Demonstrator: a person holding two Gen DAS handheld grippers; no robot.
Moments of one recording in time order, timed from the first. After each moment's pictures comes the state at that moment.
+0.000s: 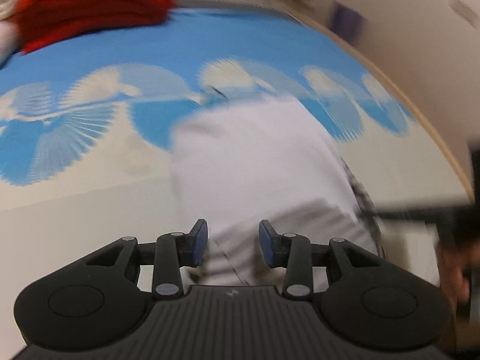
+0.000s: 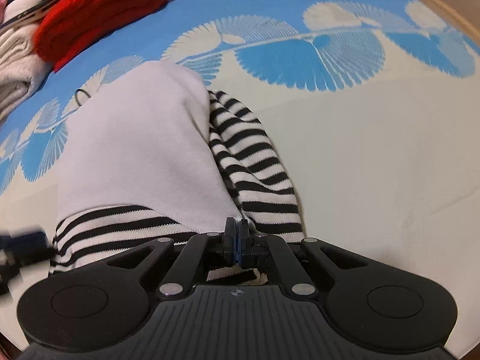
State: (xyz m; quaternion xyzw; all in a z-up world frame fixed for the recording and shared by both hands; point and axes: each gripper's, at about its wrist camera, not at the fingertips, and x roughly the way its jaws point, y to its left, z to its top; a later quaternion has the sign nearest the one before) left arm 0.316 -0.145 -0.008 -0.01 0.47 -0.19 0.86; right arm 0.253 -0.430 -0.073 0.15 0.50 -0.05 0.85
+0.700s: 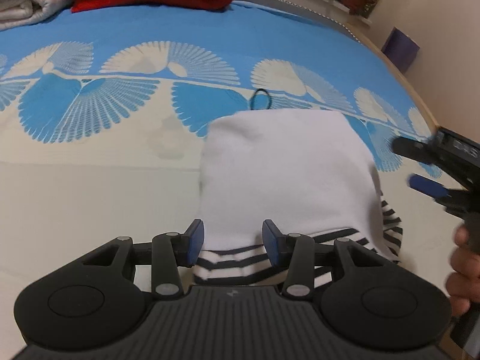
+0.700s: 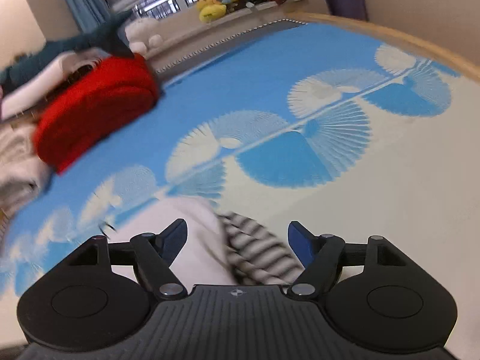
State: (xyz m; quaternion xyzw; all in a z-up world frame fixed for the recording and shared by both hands) left arm 0.328 -0.146 -0.025 -0.06 0.50 -0.11 0.85; right arm 0.279 -0.436 -0.024 0.25 0.34 -0.10 0.90
